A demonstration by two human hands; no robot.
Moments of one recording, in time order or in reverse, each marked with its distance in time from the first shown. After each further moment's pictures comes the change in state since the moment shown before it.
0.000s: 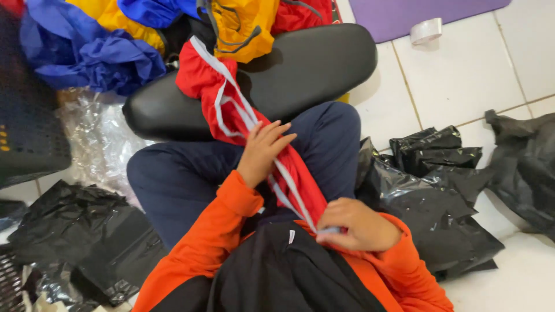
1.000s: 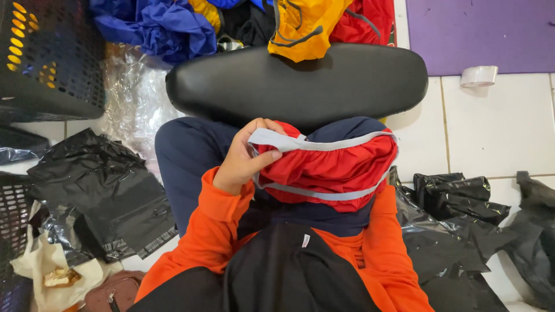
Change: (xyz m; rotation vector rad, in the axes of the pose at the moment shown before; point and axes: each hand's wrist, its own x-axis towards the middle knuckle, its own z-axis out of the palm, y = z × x) left_hand -0.017 0.027 -0.126 -1.336 0.446 -0.302; right_hand -0.059 0.439 0.038 -0.006 0.700 0.883
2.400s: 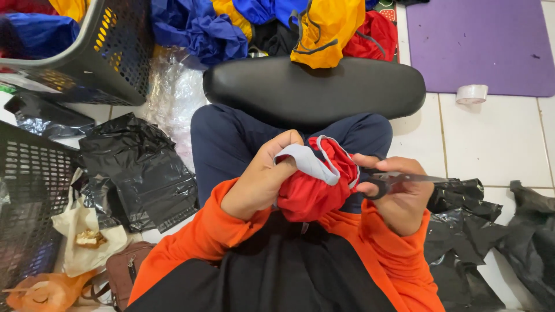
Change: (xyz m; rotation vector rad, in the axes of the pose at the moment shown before) left_hand -0.079 0.127 0.104 -0.141 0.081 -0.126; right_hand -0.281 -0.380 -0.116 0.760 -0.295 -0.846
